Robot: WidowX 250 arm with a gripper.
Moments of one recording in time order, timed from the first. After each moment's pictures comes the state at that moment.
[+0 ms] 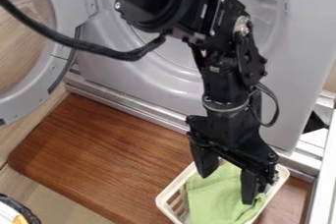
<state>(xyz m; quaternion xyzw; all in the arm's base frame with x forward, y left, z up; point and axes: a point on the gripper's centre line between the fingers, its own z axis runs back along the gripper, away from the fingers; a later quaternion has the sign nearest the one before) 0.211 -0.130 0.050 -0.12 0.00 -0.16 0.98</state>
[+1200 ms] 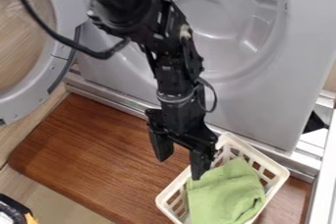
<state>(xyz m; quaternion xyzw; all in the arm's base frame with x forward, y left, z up) 0.237 -0.064 0.004 -0.09 0.02 -0.12 0.99</state>
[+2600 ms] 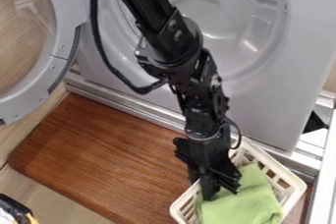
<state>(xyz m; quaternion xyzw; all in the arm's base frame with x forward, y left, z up) 0.239 -0.095 -0.041 -0.08 0.00 -0.17 0.98</state>
